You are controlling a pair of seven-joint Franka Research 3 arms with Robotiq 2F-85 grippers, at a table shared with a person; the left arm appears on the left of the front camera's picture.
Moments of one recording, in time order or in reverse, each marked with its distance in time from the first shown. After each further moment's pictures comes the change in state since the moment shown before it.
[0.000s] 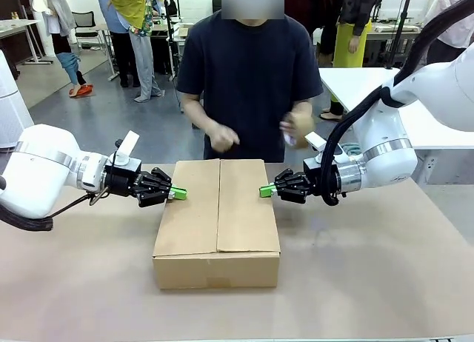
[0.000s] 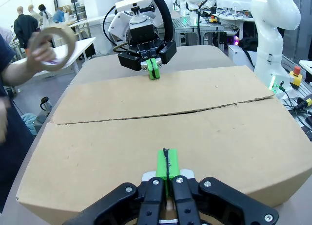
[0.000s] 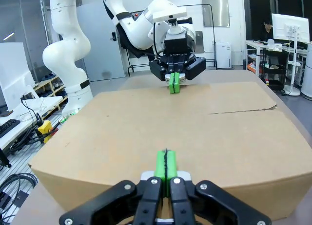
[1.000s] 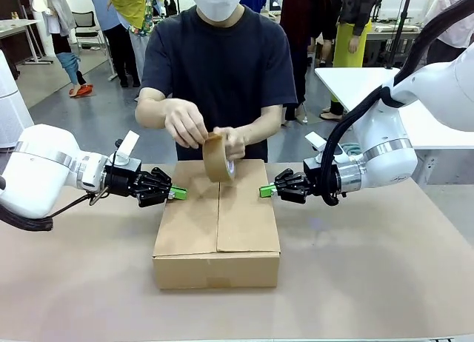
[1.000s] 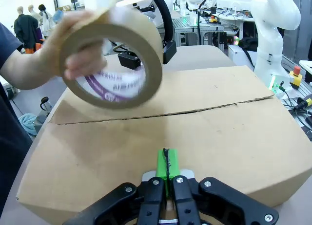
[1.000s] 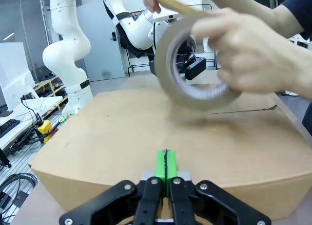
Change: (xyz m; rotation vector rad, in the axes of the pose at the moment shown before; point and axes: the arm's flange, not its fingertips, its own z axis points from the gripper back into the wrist) left arm 0.000 0.000 0.000 0.000 0.000 0.000; right arm 0.000 0.000 0.000 0.000 0.000 0.000
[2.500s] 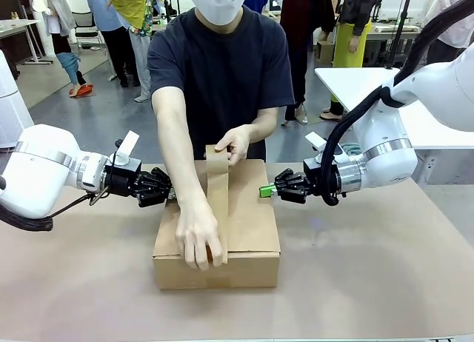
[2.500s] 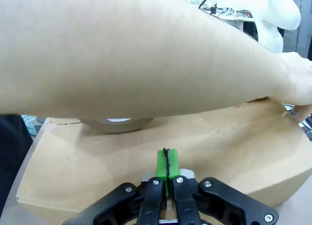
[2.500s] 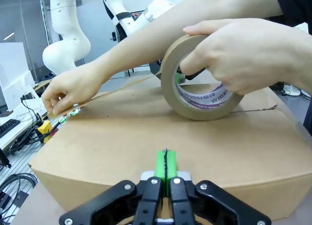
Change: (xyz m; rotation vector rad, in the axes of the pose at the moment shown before) left arm 0.000 0.000 0.000 0.000 0.000 0.000; right arm 0.000 0.000 0.000 0.000 0.000 0.000
